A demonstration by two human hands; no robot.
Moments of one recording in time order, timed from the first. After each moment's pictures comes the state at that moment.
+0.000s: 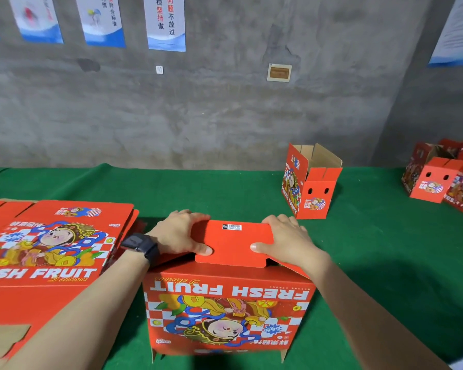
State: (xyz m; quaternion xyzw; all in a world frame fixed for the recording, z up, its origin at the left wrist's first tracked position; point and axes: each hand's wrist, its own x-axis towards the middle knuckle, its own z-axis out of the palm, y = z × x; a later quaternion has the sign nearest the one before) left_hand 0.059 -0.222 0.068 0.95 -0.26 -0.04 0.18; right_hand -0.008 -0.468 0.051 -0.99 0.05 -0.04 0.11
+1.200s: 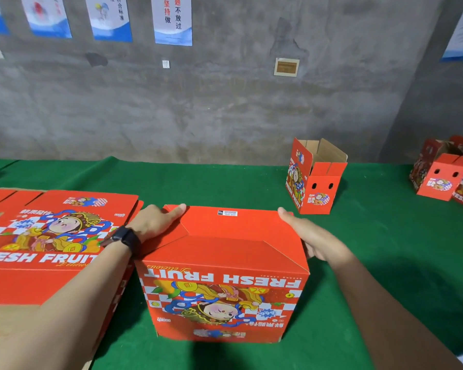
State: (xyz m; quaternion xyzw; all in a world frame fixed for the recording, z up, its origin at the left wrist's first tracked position) left_hand 0.063 -0.188 0.058 0.96 0.01 -0.01 0.29; right_hand -0.012 -0.501 0.054 -0.81 0.20 0.12 0.54
